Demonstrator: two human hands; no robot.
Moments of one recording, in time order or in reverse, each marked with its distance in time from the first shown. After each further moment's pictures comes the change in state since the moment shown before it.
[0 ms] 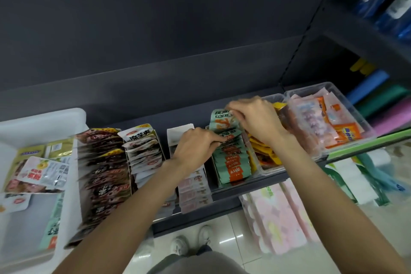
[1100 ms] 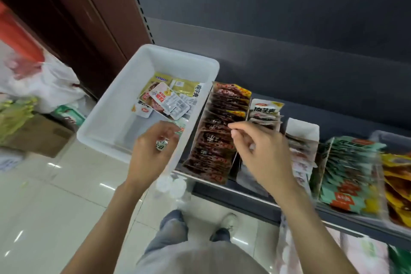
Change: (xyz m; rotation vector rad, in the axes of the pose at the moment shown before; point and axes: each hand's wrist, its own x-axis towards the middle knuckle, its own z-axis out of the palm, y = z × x) left_hand -0.274 -0.101 -0.074 -0.408 0.703 -0.745; right_hand -0.003 -0.238 0.046 0.550 -0.011 -0.229
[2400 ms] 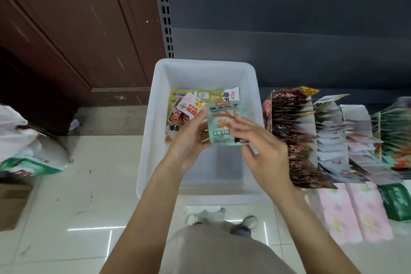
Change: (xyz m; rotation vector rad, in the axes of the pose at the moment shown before) left_hand 0.142 -0.104 -0.075 -1.031 -0.696 -0.618; right_hand 0.061 -0.118 0.177 -0.057 0.238 0.038
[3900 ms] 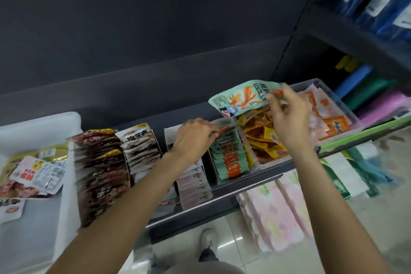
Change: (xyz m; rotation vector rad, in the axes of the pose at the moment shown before) left_hand 0.155 -0.148 0.379 1.936 -0.181 0.721; right_hand -0.050 0.294 -0.369 -0.185 0.412 0.458
